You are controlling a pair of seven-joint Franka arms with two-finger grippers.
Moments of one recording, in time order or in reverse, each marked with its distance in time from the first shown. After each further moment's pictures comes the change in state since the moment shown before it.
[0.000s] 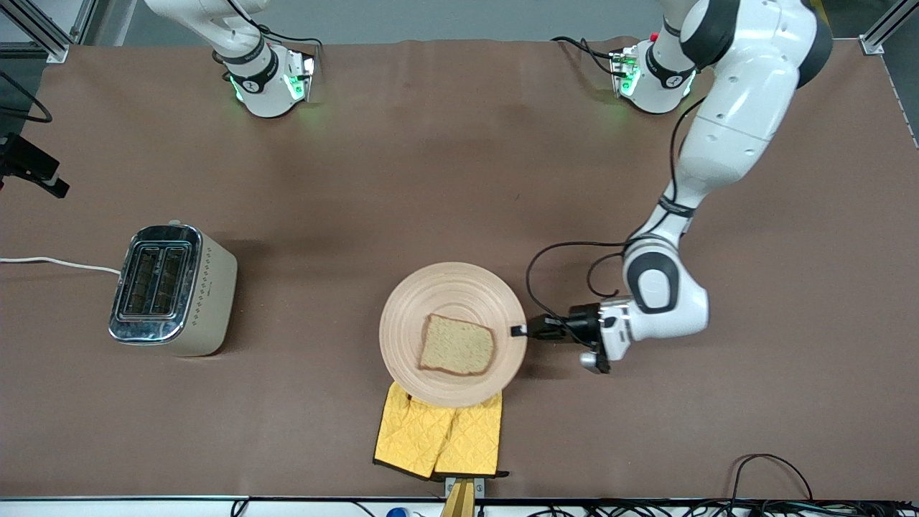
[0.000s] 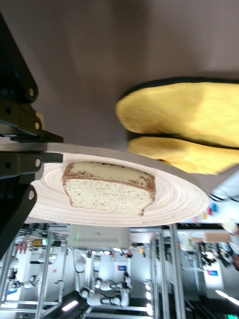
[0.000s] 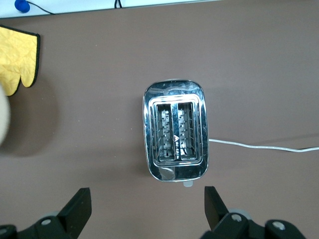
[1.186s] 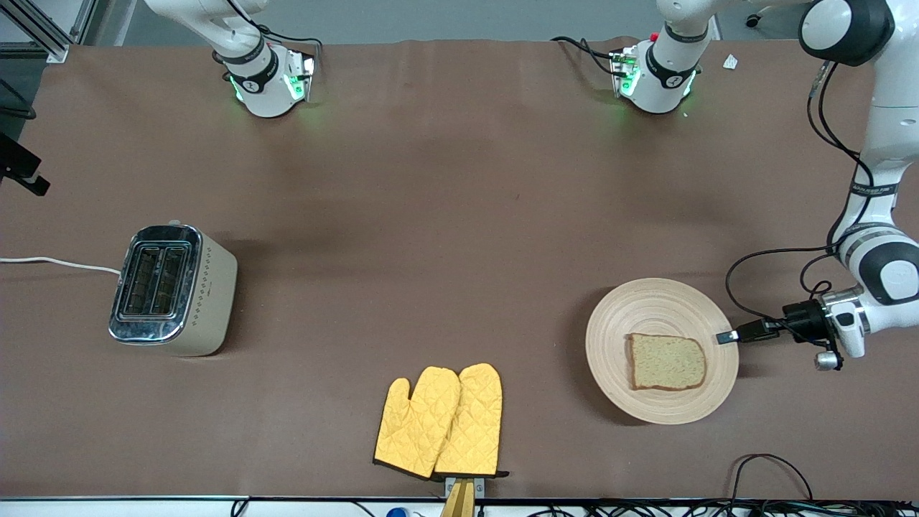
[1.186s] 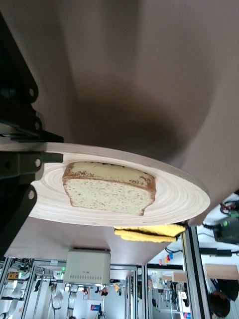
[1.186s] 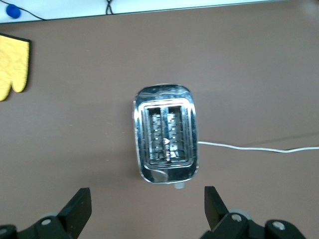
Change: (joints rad) left arm 0.599 -0.032 -0.001 -0.029 0.467 -0.259 0.011; right arm -0.008 0.004 -0.005 0.016 -0.012 -0.006 0.001
